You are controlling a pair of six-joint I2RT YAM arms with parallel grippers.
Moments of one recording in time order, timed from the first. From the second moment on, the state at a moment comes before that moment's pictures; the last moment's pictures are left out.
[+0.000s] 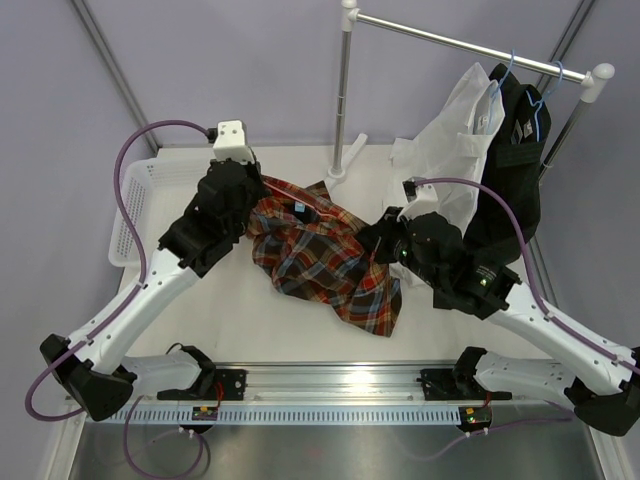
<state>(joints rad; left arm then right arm) -0.65 1.17 1.27 -0.27 -0.60 -0.24 0.92 0.99 1.10 -0.41 0.30 0.69</state>
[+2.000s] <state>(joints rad) -0.43 1.05 1.20 -0.24 -0.02 -0.35 0.49 1.10 1.03 -0.45 -0.33 0.54</state>
